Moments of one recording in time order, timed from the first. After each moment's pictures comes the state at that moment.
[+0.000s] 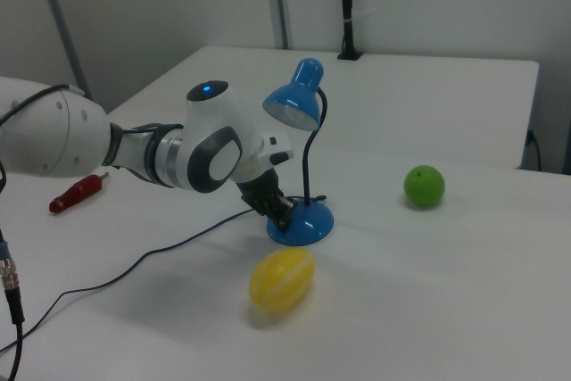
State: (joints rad) arm -0.01 0.45 -0.10 -1.79 -0.09 2.51 0.05
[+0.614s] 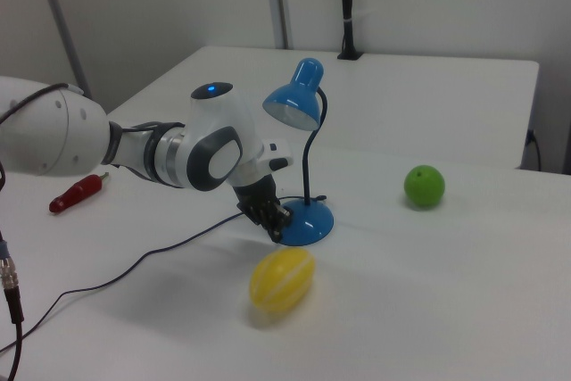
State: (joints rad) arm -0.01 0.44 -0.10 -1.79 -0.09 2.40 0.05
